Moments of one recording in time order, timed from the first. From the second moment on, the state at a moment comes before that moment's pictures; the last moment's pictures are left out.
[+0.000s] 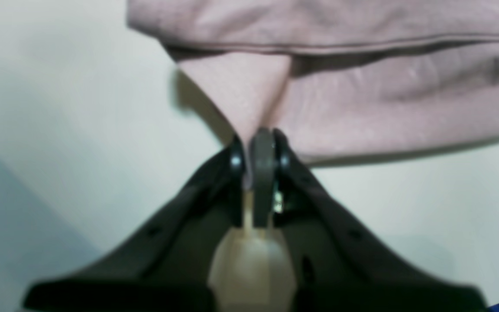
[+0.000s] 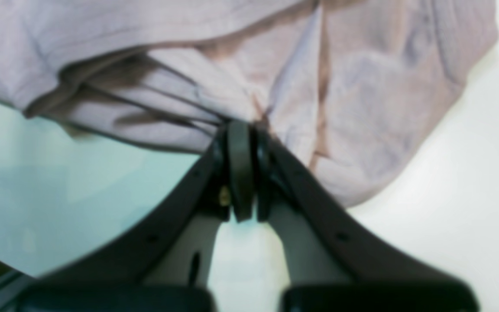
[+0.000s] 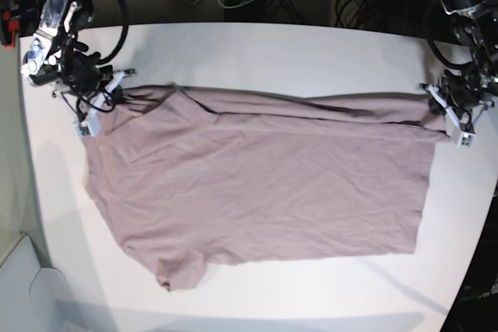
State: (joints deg) left arm 2.2 -20.6 -31.2 78.8 -14.9 -39.9 53.9; right arm -6.7 3.9 28.7 93.2 14.6 39.9 -61.9
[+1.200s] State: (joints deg) left arm 5.2 -22.0 -31.3 79.6 -15.4 -40.0 54.3; right arm -14.0 5.9 28.6 107.2 14.9 39.9 -63.4
